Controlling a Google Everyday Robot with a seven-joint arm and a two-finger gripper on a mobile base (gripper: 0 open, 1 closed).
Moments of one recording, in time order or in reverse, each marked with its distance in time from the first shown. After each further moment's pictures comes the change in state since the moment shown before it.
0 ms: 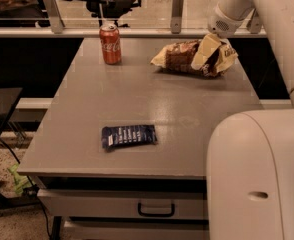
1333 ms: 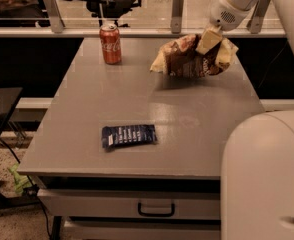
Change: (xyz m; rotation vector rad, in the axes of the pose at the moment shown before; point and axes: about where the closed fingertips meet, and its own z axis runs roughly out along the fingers) arm -0.015 0.026 -0.038 -0.024 -0.051 -0.108
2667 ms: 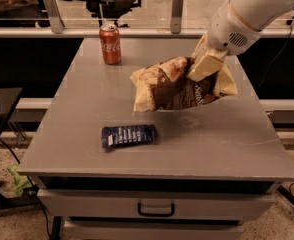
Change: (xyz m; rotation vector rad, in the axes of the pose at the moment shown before) arm -0.019 0.159 -0.053 -0.131 -0.119 -0.195
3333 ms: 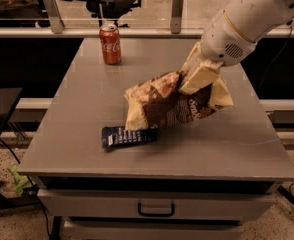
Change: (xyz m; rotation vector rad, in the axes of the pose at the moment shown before) arm -0.013 0.033 0.009 -0.055 -0.053 -0.048
